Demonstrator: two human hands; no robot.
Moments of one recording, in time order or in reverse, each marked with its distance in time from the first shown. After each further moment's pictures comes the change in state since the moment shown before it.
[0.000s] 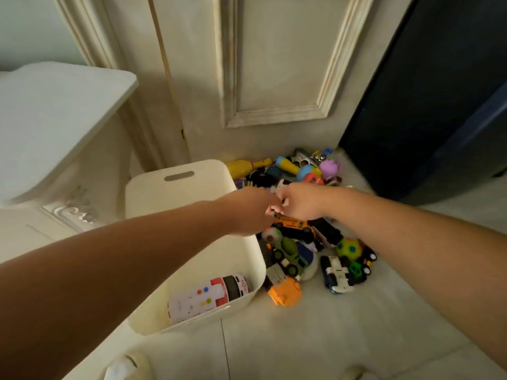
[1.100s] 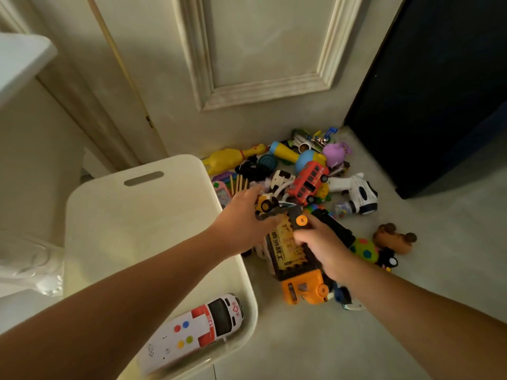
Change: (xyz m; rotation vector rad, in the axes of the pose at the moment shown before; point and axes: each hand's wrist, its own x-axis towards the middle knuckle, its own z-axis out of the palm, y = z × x) left_hand 0.093 -0.045 0.074 -0.498 0.192 -0.203; right_hand 0.066 0.086 0.134 1.441 0.266 0.366
